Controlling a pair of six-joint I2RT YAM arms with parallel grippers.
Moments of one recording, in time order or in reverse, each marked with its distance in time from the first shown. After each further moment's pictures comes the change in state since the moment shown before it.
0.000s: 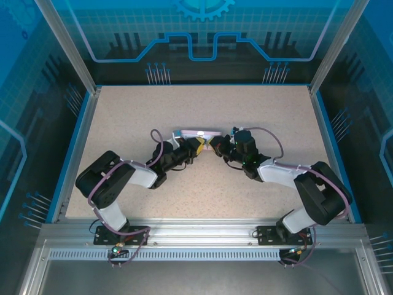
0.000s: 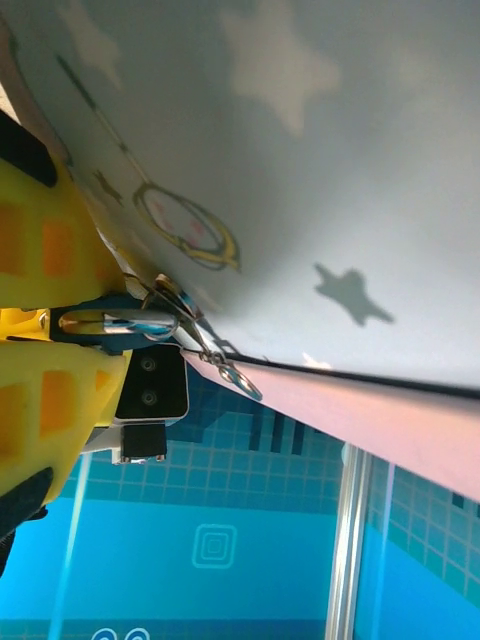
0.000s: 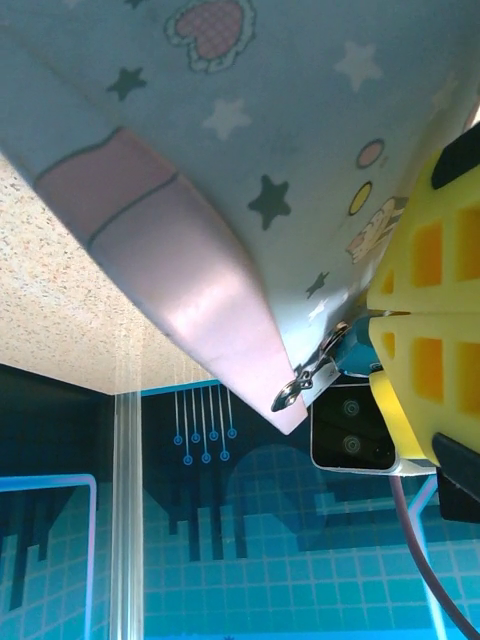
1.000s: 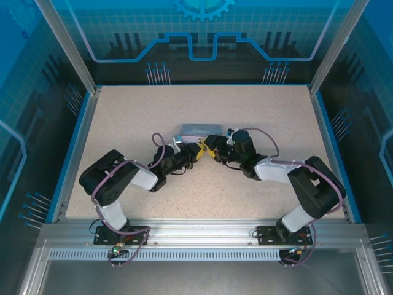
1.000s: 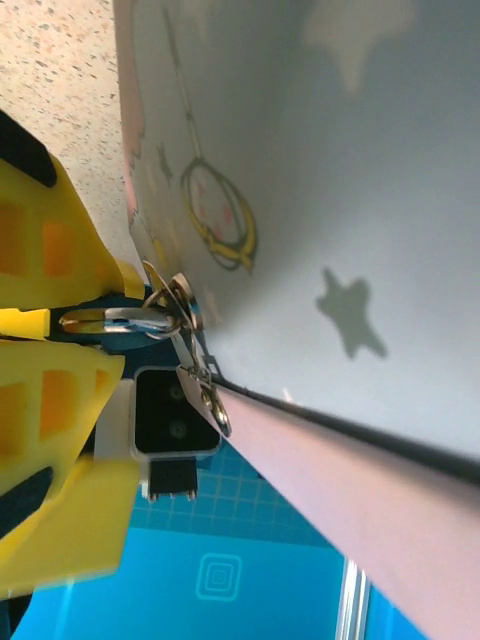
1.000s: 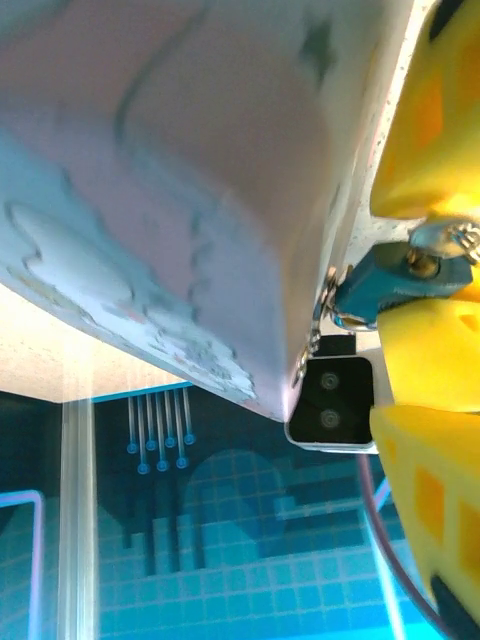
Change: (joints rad) left arm -0.009 0.042 -0.039 0.034 0.019 -0.004; right arm -0.006 0.053 0.003 0.034 -0.108 0.004
